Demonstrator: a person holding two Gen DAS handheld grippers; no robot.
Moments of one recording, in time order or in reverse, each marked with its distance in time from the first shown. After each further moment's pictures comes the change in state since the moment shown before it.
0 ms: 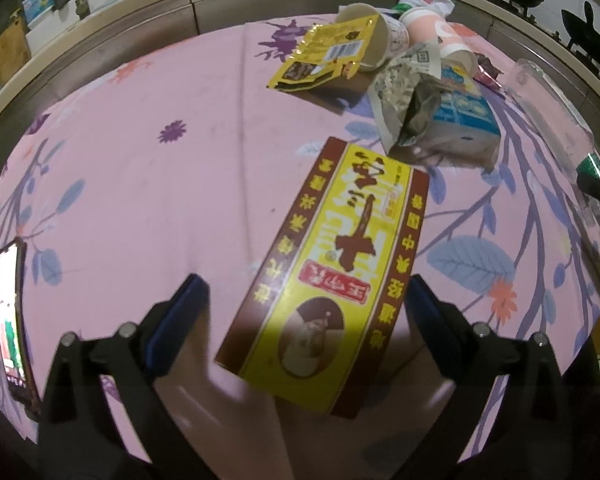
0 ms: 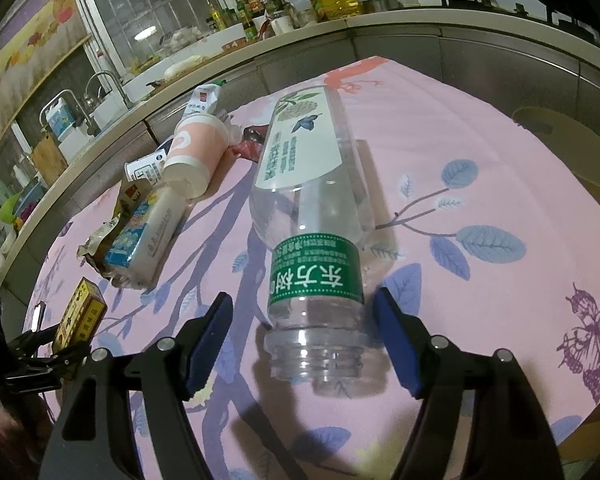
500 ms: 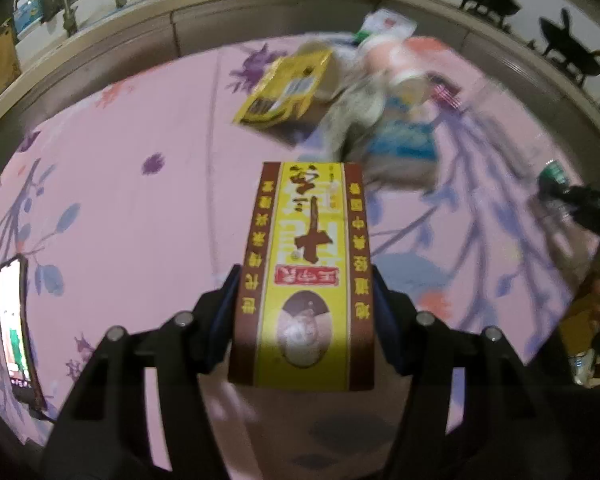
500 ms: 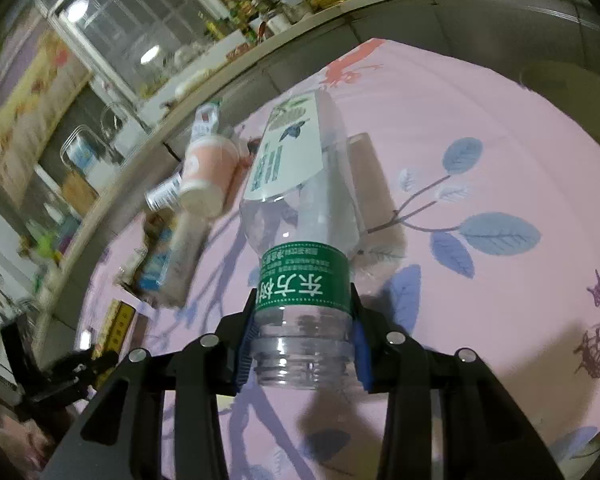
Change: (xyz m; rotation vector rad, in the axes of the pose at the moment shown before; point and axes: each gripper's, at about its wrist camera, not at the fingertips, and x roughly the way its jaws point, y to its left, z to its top) left arm -0.039 -0.026 0.012 0.019 -0.051 -0.093; right arm -0.006 -0.037 0.011 0.169 0.028 0.199
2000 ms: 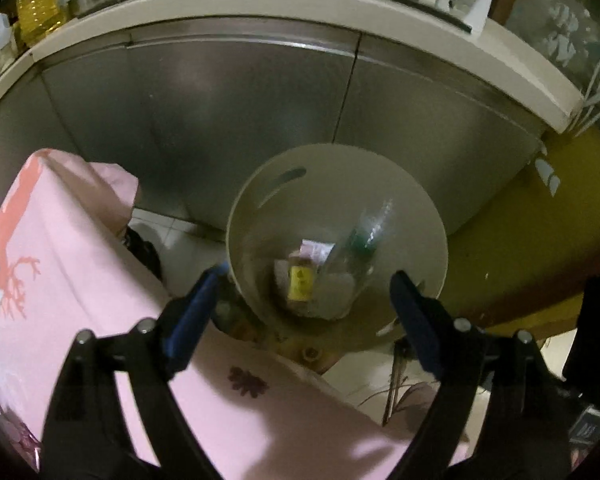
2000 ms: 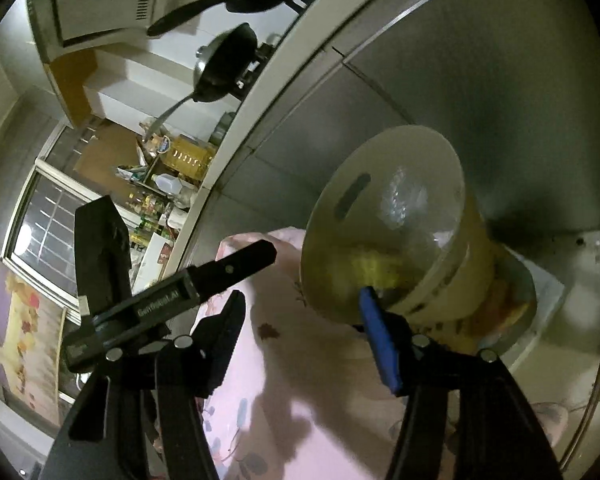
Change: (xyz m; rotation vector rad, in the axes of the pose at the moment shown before) left arm 0.178 -0.477 0.250 0.556 0.134 -0.453; right arm -0.121 -0.225 0.083 0.524 -0.440 -0.022
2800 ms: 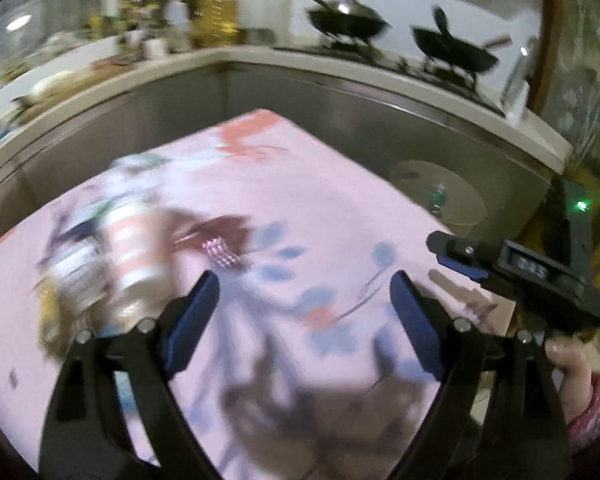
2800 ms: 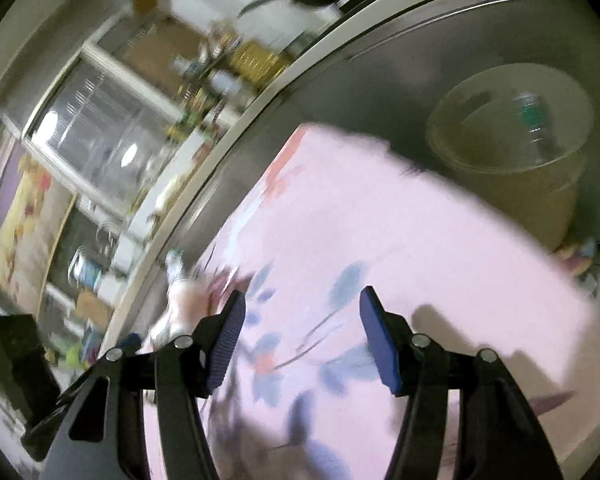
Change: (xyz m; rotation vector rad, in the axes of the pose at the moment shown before) left arm -0.231 0.088 -0.273 -0.262 -0.336 0.272; right arm 0.038 0.115 -0.125 -0.287 0.244 0.065
